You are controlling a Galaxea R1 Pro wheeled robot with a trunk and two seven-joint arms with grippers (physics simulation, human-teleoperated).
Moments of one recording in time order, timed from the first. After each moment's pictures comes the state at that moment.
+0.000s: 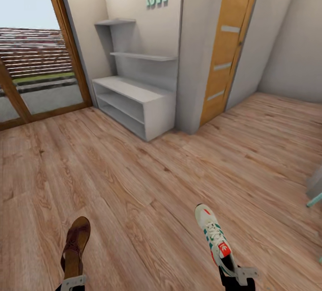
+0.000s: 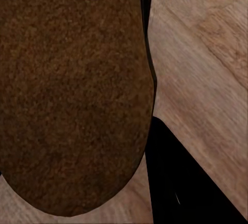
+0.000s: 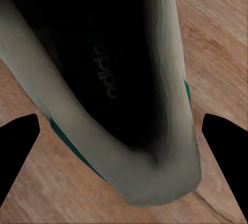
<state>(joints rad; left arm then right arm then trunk) -0.27 0.10 0.23 -0.26 -0.01 -0.48 -0.09 -0.32 -0.07 -0.20 -0.22 0.17 -0.57 0.07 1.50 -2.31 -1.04</state>
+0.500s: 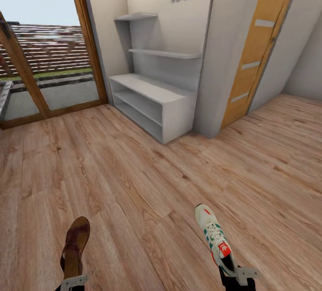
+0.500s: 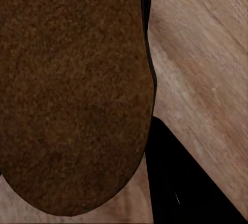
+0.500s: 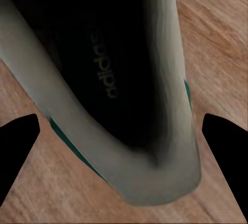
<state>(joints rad) -0.27 0.10 0.24 -0.26 -0.01 -0.48 -0.09 -0.32 -0.07 -0.20 -0.22 0.17 -0.57 0.07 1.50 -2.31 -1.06</state>
